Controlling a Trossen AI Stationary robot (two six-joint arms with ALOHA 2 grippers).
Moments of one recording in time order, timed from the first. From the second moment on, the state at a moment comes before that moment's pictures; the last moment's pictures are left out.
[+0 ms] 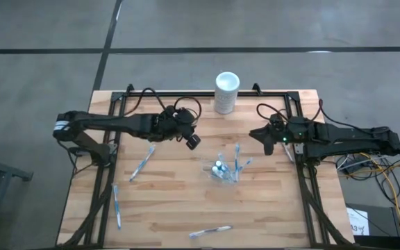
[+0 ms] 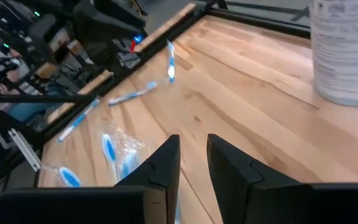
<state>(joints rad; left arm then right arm) 0.03 1.48 1.30 -0.59 -0.51 -0.46 -0.09 0.65 0.52 -0.23 0.14 0.64</state>
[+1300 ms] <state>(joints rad) 0.25 1.44 1.30 -1.17 -0.55 -1.11 -0.09 0.69 0.63 -0.62 0.16 0.58</state>
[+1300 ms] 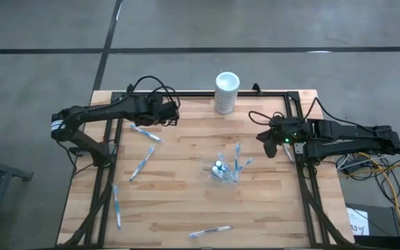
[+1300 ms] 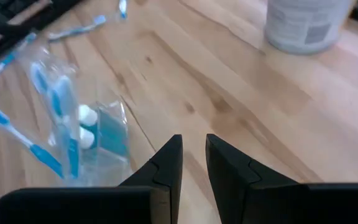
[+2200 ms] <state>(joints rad) 0.27 1.44 1.21 -0.88 -0.58 -0.95 -0.09 0.64 0.63 -0.53 0.39 0.52</state>
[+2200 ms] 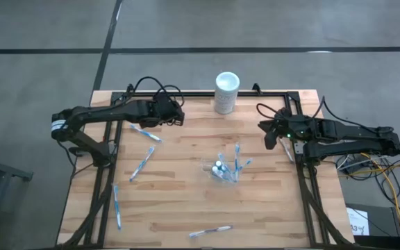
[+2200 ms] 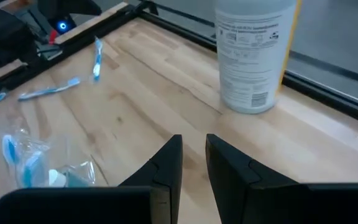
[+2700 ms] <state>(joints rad) 0.24 1.38 1.21 -1.25 -0.41 -0.91 -0.09 0.63 0.63 -0.71 0.11 0.60</state>
